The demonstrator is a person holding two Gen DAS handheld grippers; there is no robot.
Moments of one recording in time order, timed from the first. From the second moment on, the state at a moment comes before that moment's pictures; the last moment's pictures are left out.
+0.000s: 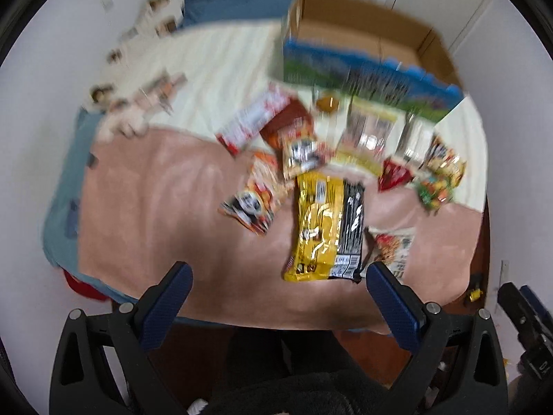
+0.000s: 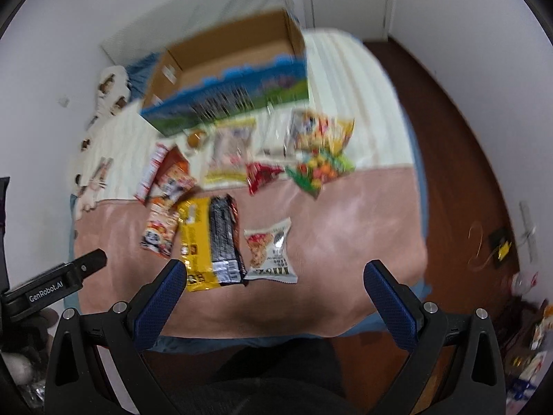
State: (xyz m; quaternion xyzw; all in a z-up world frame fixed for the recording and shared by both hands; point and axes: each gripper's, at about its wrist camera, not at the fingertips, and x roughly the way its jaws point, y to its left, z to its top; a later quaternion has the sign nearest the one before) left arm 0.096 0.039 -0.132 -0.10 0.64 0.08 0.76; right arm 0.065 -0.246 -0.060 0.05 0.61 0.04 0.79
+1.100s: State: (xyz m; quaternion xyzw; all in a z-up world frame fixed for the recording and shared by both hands) left arm 0.145 0.026 -0.333 -0.10 0.74 0.01 0.66; right arm 0.116 -0.202 -0.305 0.05 0.72 0.02 0.69
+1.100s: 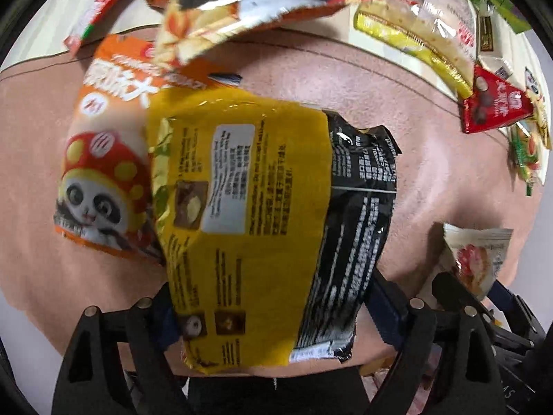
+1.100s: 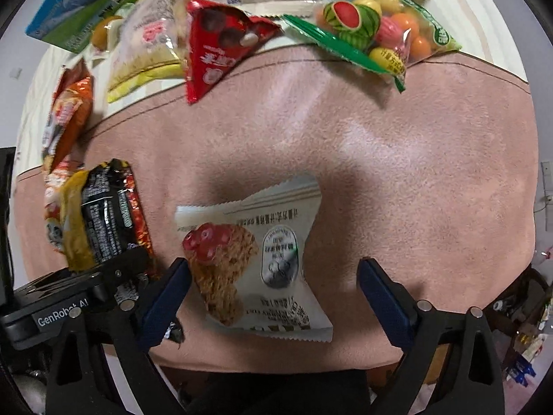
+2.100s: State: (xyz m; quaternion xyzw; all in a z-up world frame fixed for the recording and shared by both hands) left arm 0.177 0.068 -0.089 -0.14 0.59 -0.09 0.79; right arm 0.187 -0.205 -0.098 0.11 0.60 0.08 0.79
